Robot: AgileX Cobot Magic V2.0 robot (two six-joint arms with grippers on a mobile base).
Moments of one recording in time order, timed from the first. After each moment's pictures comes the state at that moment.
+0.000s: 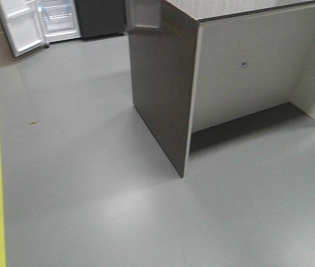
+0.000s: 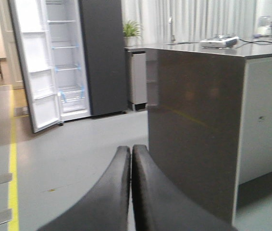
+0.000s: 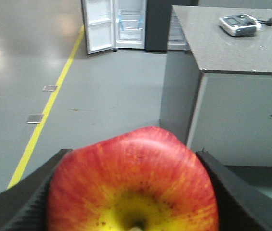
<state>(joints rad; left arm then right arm) 0.00 -0.01 0.03 0.16 0.05 -0.19 -0.16 1.12 -1.63 0.61 1.05 -0.52</state>
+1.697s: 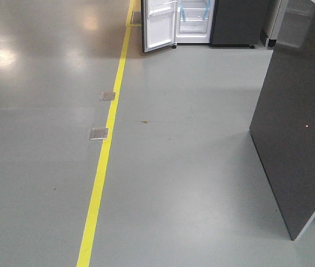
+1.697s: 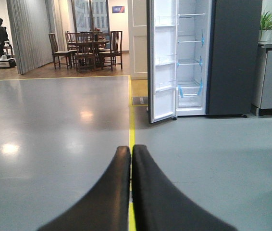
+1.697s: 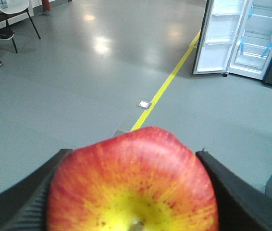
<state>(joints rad) 0.00 -0.01 0.03 0.16 0.05 -0.19 -0.16 1.12 -1.63 0.61 1.05 -0.52</state>
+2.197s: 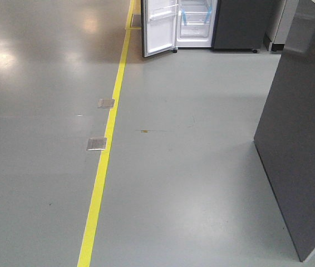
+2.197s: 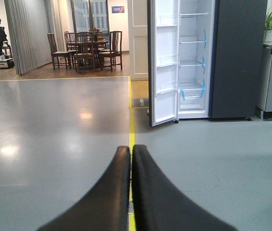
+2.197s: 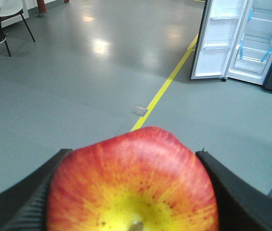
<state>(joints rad) 0.00 -0.01 0.03 0.16 0.05 -0.19 -0.16 1.12 -1.63 0.61 1.05 -0.52</state>
